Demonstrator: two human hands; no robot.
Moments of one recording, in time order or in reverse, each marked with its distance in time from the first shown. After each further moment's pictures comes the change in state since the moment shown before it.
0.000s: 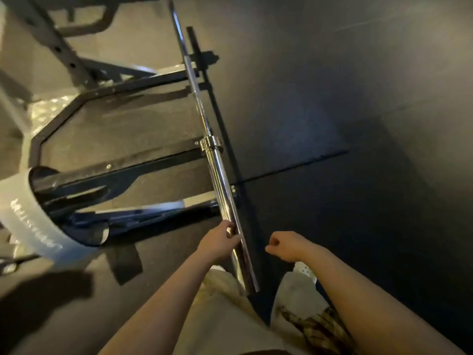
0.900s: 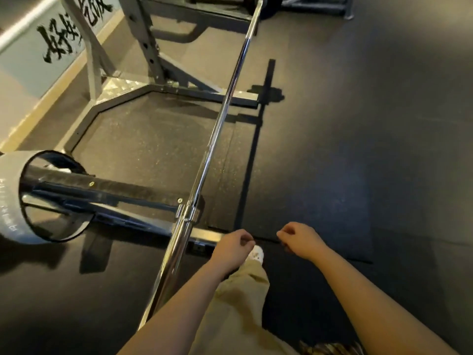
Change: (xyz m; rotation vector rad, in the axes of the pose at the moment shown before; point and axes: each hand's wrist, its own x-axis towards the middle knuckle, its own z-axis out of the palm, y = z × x) left_hand 0.186 0.226 -0.065 -0.382 0.291 -0.044; right_hand 0.133 0.019 -0.347 -0.015 0.173 -0.200
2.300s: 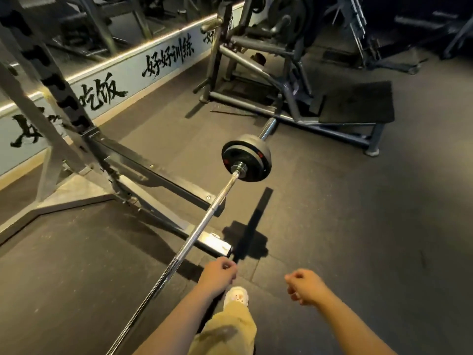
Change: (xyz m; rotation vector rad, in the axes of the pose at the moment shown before) left_hand 0.744 0.493 -0.333 -0.468 0.170 -0.158; right_hand 0.661 -0.243 -0.694 0.055 -0.076 0.037
